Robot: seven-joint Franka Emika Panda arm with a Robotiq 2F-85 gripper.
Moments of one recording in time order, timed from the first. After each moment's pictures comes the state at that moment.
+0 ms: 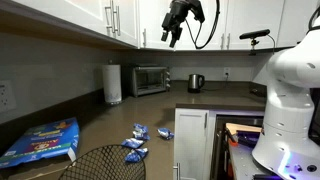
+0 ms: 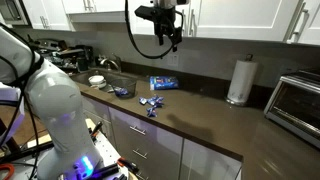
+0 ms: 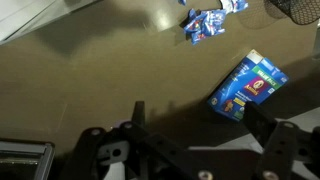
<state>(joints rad) -0.01 -0.60 -0.21 -2.34 0.10 2.02 -0.10</state>
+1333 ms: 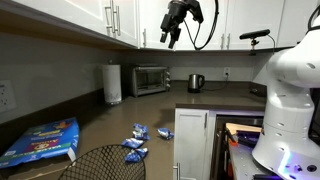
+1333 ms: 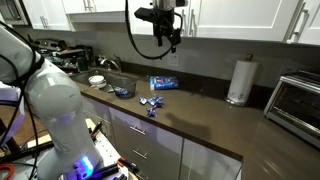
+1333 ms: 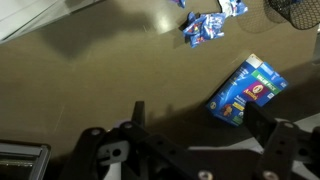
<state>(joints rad) -0.01 -0.58 -0.19 -2.34 0.10 2.02 -0.10</state>
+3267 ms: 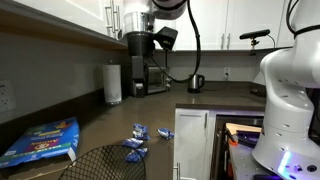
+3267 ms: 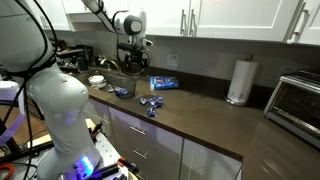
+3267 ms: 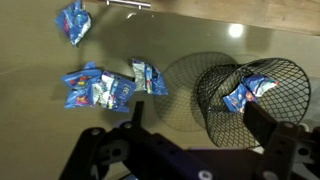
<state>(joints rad) 0.22 -0.20 0.15 -2.35 0.18 2.12 -0.11</state>
